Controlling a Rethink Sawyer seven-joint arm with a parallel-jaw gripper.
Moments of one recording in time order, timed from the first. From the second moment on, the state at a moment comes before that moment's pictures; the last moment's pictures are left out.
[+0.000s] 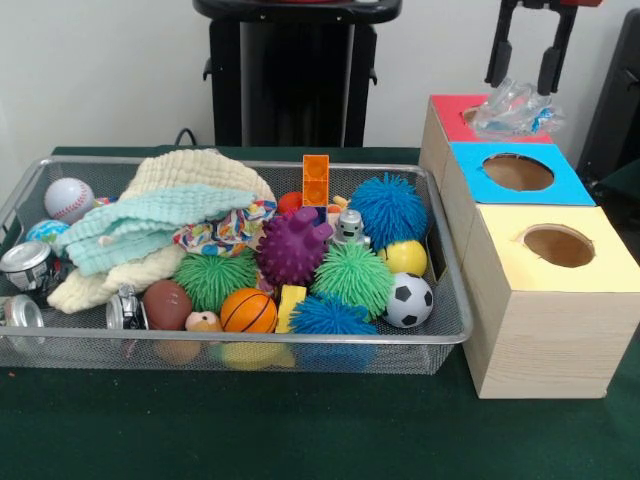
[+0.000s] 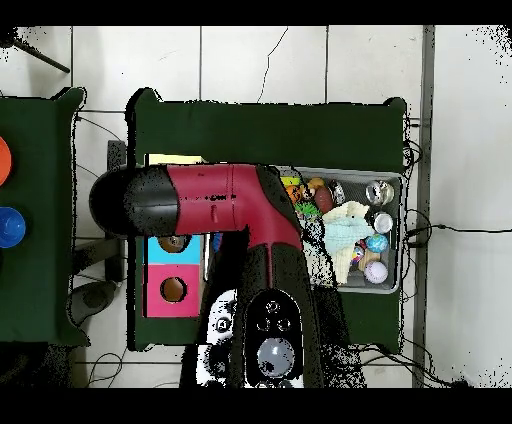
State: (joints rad) arm -0.03 -0.84 0.02 1.46 -0.09 0.83 2.08
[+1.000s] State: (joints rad) arm 0.09 -0.74 -0.10 1.51 -0.04 0.67 2.09
